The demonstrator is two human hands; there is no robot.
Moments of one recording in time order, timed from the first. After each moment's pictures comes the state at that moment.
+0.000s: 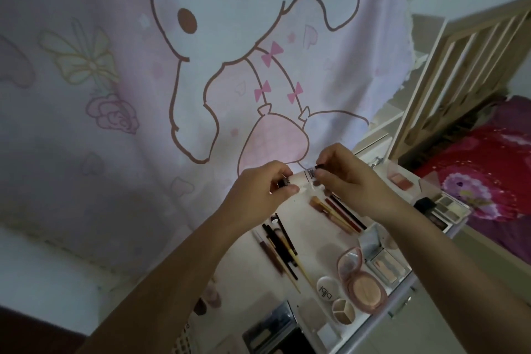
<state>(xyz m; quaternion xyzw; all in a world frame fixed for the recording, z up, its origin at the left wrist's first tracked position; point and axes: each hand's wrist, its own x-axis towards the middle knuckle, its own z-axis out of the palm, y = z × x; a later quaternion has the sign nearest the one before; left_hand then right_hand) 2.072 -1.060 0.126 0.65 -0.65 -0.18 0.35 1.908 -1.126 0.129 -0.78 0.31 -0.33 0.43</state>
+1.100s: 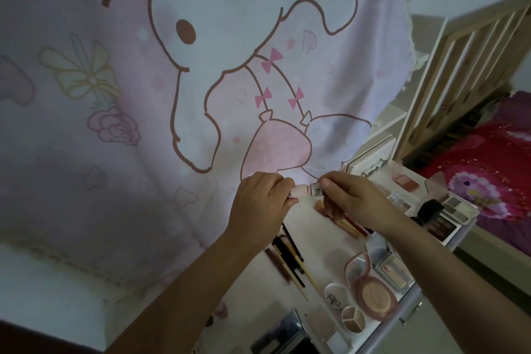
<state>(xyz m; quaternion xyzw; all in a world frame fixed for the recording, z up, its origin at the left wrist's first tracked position) 2.071 -1.058 0.106 0.59 -0.73 0.20 0.28 1.907 -1.131 0.112 -0.81 0.31 -0.29 0.41</state>
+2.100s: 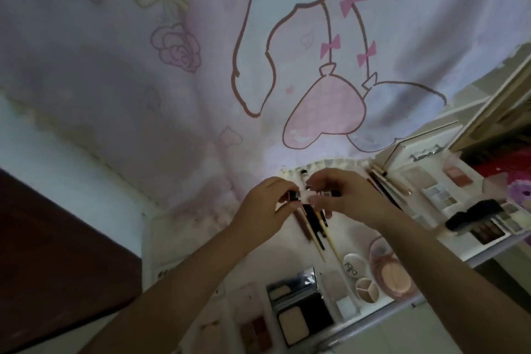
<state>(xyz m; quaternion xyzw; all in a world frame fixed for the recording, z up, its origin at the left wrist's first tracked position) 2.100 -1.007 0.050 0.67 -0.64 -0.10 0.36 1.959 -1.112 0.070 -0.78 0.28 -0.16 0.53</state>
